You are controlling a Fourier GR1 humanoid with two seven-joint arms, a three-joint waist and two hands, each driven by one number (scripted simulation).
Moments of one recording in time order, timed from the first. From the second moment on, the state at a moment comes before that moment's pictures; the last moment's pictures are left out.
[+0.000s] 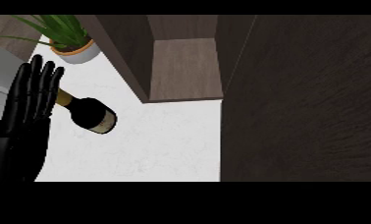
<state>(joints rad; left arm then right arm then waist) 0.03 0.12 -0.04 -2.10 -0.03 0.00 -0.02 0.01 -0.09 0.00 -2.10 -0.01 -0.02 0.02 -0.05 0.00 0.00</state>
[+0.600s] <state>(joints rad) -0.34 0.06 0.01 -1.80 0.10 0.03 0.23 0.18 -0.10 0.19 -2.29 -0.09 0.12 0.10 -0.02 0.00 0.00</state>
